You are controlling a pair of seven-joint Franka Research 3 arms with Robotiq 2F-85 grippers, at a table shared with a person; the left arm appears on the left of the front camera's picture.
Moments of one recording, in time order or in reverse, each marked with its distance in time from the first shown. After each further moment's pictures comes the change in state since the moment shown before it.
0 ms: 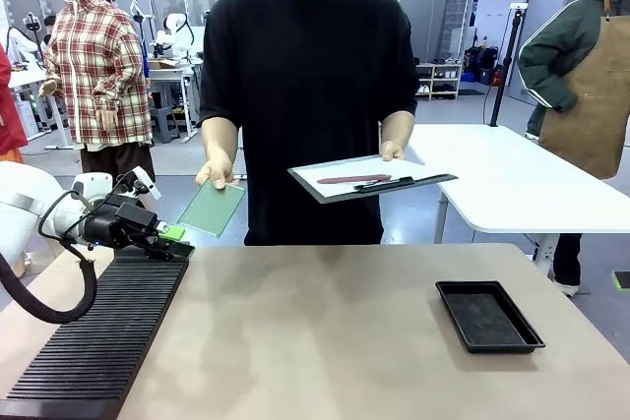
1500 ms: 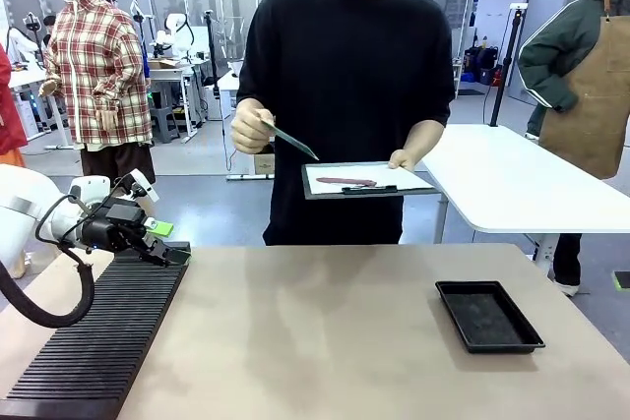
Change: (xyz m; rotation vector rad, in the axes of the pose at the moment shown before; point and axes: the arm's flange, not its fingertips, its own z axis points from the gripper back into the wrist) left arm -0.007 0.001 0.000 0.000 -0.004 -0.011; right arm 0.000 0.000 0.000 0.000 0.000 0.000
